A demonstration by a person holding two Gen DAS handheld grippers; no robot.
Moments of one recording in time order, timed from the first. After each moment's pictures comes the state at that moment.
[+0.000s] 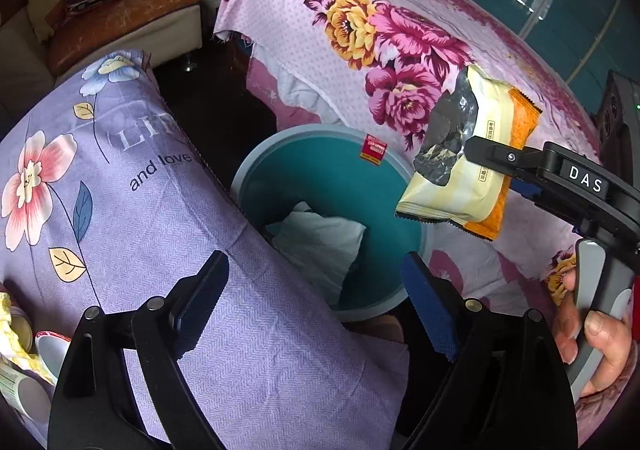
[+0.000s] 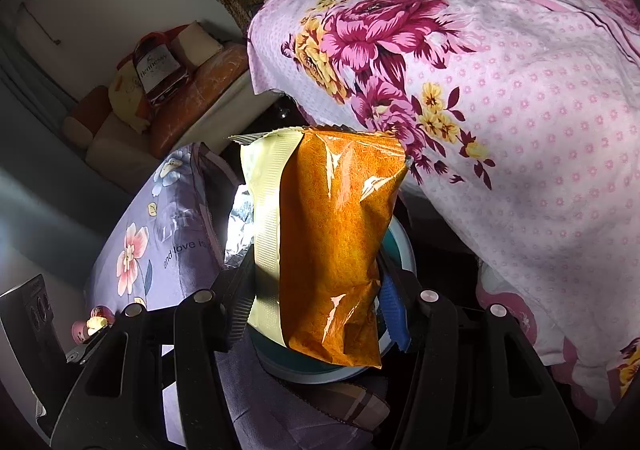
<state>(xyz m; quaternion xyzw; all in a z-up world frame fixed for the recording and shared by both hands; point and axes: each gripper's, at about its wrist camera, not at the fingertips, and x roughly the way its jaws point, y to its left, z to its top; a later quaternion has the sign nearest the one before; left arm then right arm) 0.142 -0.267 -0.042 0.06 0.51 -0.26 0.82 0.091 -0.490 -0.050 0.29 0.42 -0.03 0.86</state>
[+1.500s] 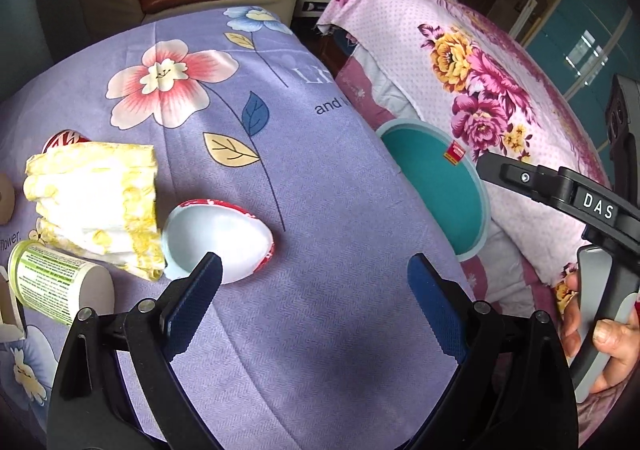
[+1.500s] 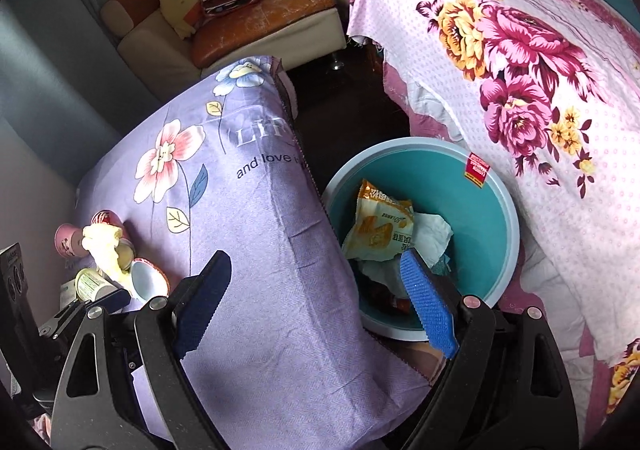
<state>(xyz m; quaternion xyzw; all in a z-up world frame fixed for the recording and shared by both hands) 0.107 -0.102 -0.036 -0.03 0.52 -0.16 0.84 0.110 -0.327 -0.026 0.15 0.49 0.04 0.86</state>
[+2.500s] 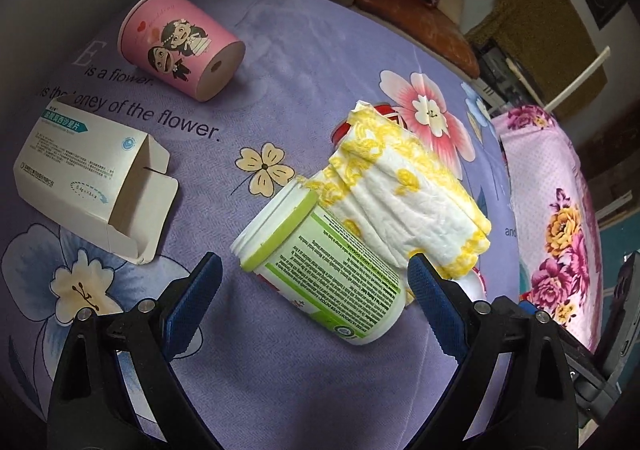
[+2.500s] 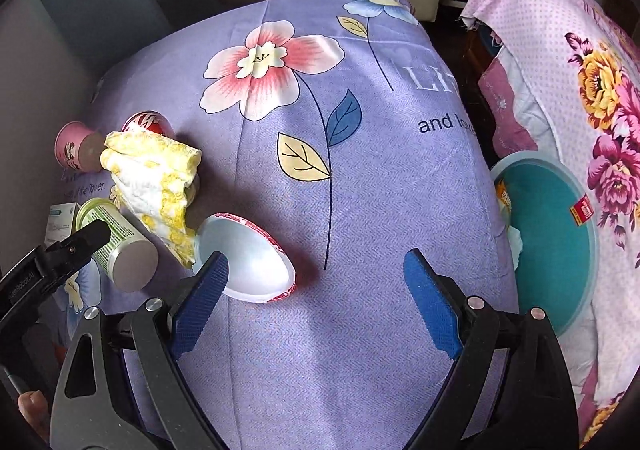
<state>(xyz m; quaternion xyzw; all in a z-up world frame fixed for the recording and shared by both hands) 0.107 0.084 -0.056 -0.25 0.50 0.08 0.83 0.144 -0.161 -0.054 0.02 0.55 0.13 0.82</state>
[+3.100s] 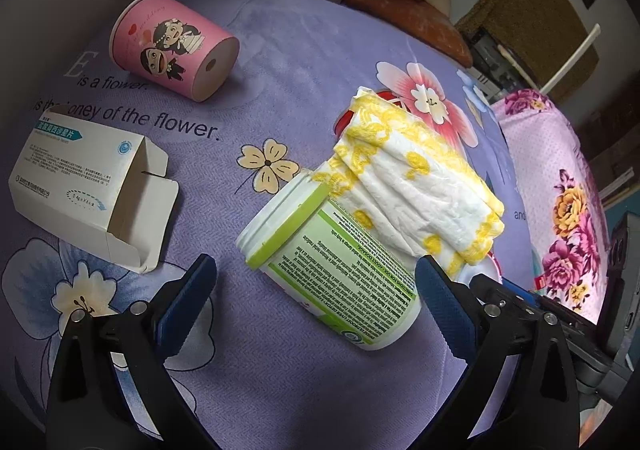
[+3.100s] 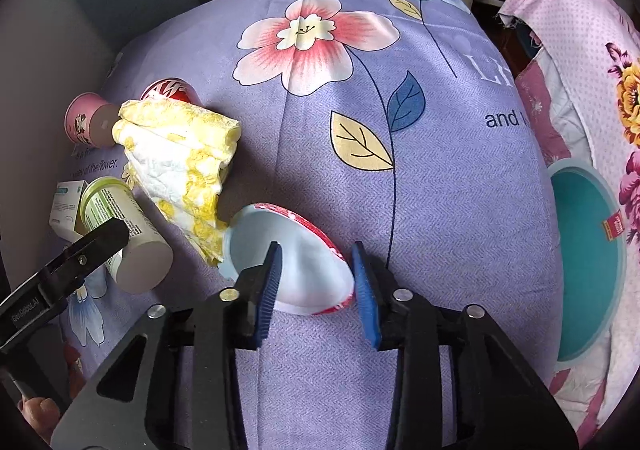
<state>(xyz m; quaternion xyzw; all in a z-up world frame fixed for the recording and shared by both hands) 0.097 0.086 -0.063 -0.22 0.50 0.06 0.84 0.148 -0.129 -0.075 0.01 0.57 0.18 0.80</state>
